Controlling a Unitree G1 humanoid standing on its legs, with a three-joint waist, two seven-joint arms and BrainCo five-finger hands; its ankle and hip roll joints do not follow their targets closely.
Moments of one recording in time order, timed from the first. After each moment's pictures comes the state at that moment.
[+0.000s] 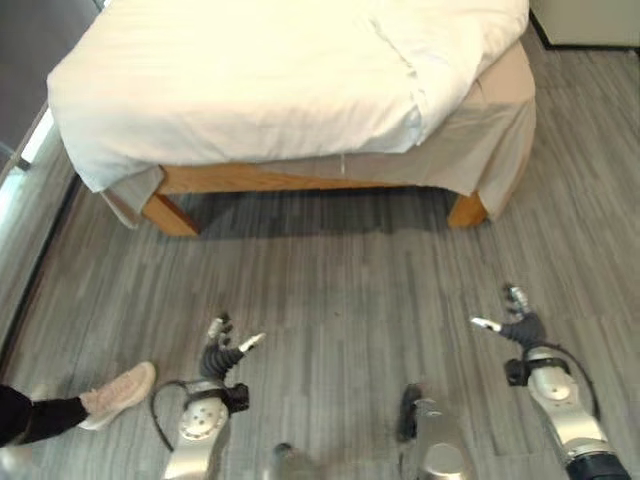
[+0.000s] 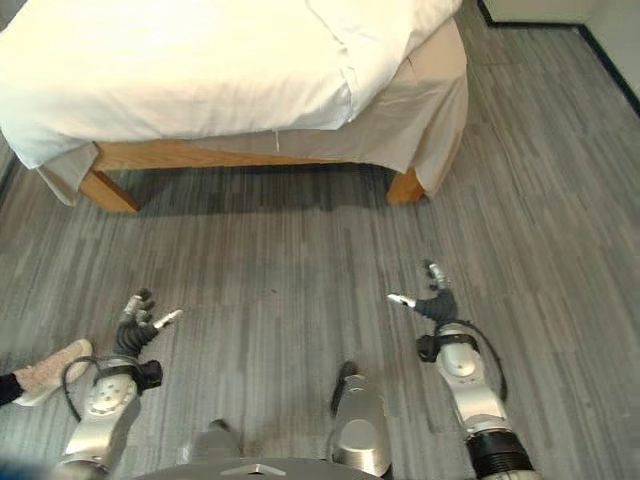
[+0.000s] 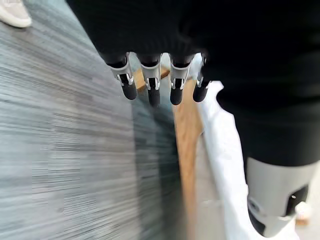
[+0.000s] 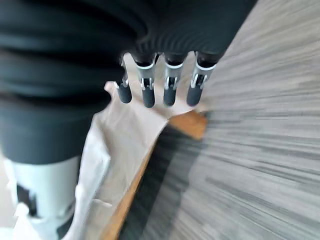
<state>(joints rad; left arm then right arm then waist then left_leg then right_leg) 0.22 0.34 0.05 0.26 -0.26 -0.16 0.19 0.02 -0.42 0.05 0.19 0.00 -0.06 -0.18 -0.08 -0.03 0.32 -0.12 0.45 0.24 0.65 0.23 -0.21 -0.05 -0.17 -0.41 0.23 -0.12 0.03</state>
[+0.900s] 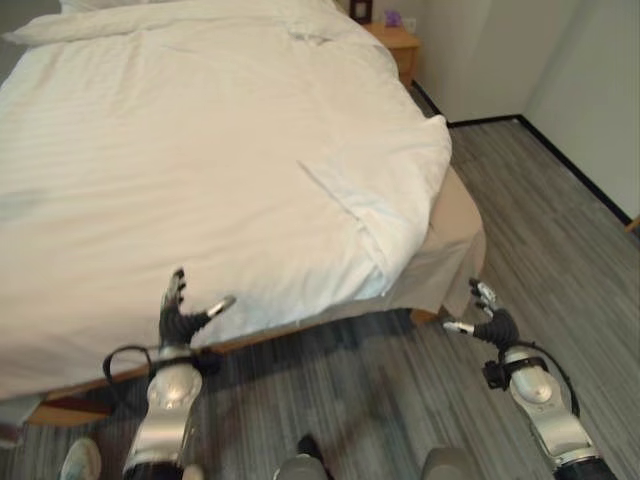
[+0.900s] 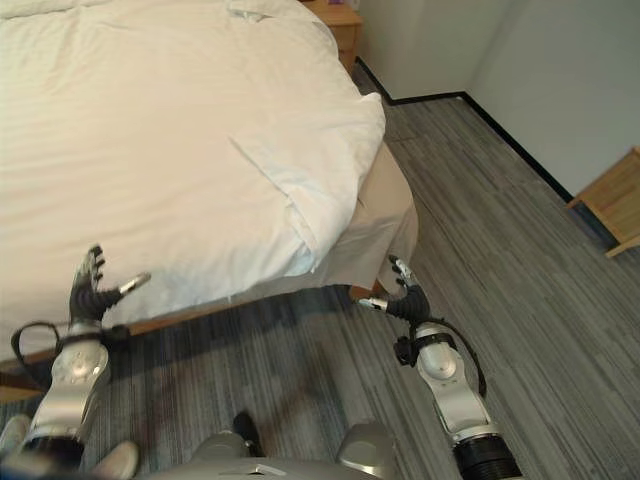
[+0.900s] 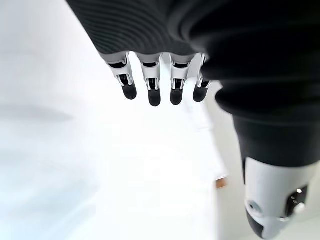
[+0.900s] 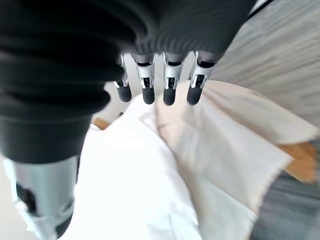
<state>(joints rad) -0.13 0.45 0.15 0.16 -0.01 -0.08 0.36 0.04 -0.45 0.18 0.03 -0.07 -0.07 -0.11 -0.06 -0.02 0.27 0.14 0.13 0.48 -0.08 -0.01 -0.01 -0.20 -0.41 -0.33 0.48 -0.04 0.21</state>
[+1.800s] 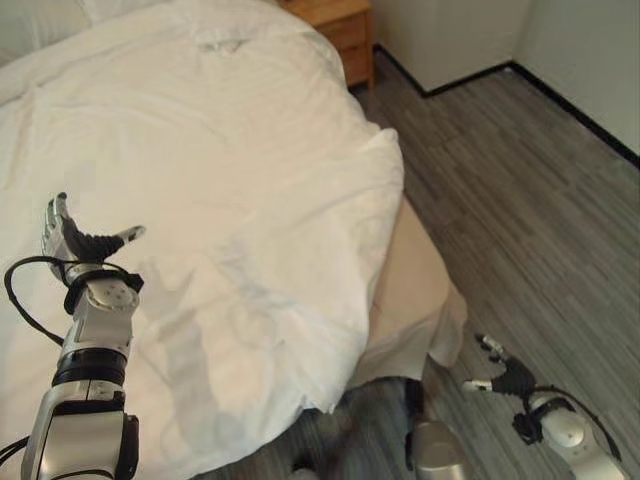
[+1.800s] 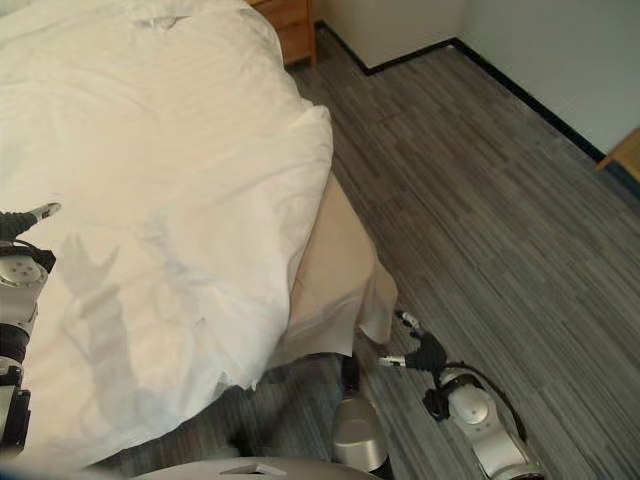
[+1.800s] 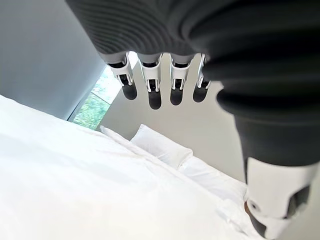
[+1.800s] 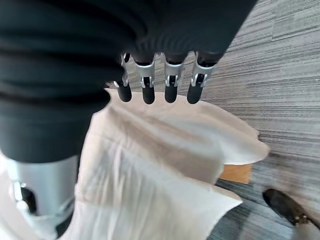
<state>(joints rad) -0.51 0.84 0.04 0.81 0.13 0.04 0.54 0.20 -0.58 0.19 0.17 -0.02 -0.12 0.03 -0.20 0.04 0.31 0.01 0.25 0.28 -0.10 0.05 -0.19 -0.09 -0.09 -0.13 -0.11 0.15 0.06</state>
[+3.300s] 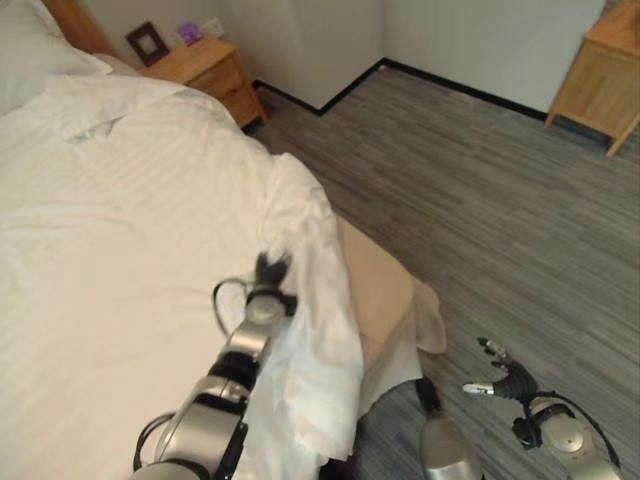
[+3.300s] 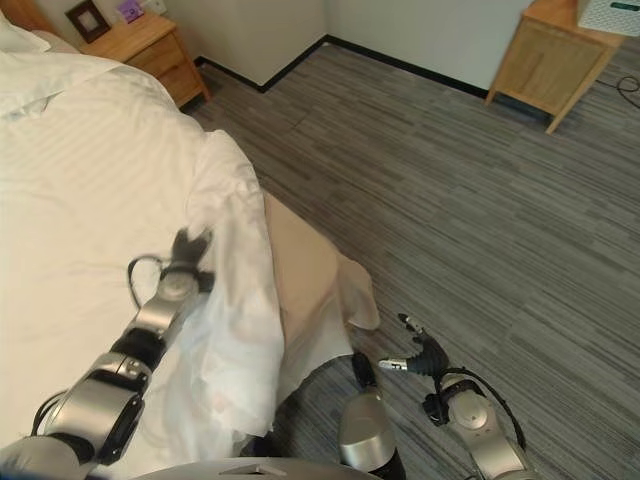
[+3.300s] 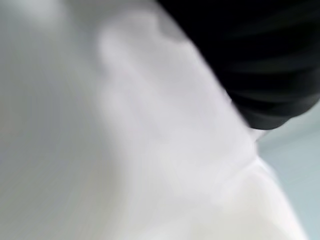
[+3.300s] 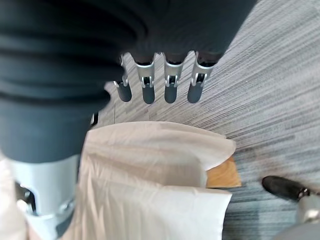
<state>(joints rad) -0.64 0.29 -0.29 0.69 -0.17 0.01 0.39 0.21 -0.51 0.21 0.21 -0.04 -0.09 0.01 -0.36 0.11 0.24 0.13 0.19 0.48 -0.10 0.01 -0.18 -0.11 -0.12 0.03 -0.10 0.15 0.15</state>
